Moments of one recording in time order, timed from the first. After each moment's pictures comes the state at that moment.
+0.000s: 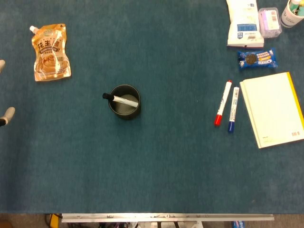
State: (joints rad) left arm -0.19 -1.14 -0.09 -1.65 1.44 1.43 0.16; right arm 0.09 -1.08 0.10 -1.60 -1.47 1.49 -0.03
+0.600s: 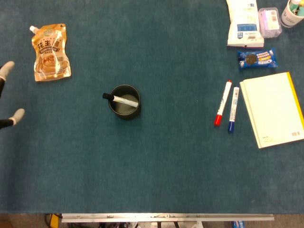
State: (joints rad) left arm -0.22 -1.13 -0.09 -1.64 1.44 1.35 -0.02; right arm 0.10 -1.09 0.11 -1.59 -1.48 1.49 -0.02
